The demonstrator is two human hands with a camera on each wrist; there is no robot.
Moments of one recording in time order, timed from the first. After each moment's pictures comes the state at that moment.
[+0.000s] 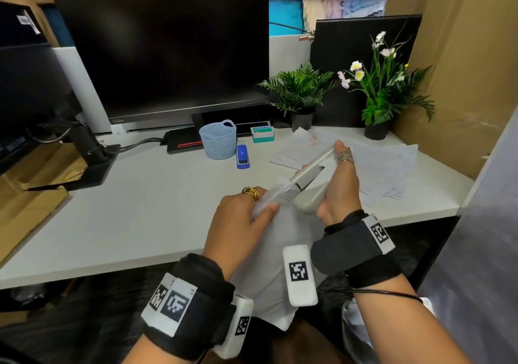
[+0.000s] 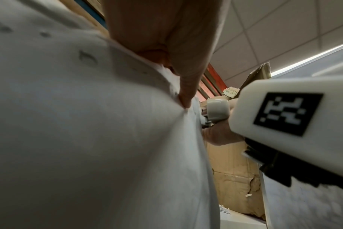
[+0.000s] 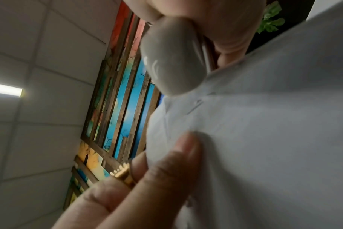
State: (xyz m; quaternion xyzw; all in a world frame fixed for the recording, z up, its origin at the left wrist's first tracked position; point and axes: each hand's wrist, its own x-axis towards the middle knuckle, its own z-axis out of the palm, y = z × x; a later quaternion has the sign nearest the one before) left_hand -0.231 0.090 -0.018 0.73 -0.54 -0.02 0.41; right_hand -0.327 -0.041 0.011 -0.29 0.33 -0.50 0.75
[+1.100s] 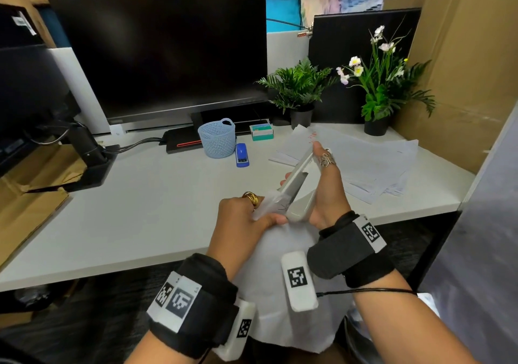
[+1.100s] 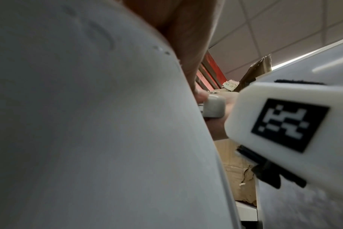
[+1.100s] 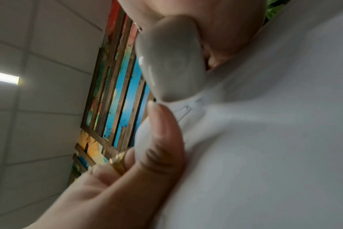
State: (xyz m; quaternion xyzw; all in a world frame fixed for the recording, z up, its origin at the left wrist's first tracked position) left_hand -0.237 0.084 -0.020 0.72 -0.50 -0.05 0.48; right_hand -0.323 -0.034 0.001 -0.36 0.28 -0.41 0.79
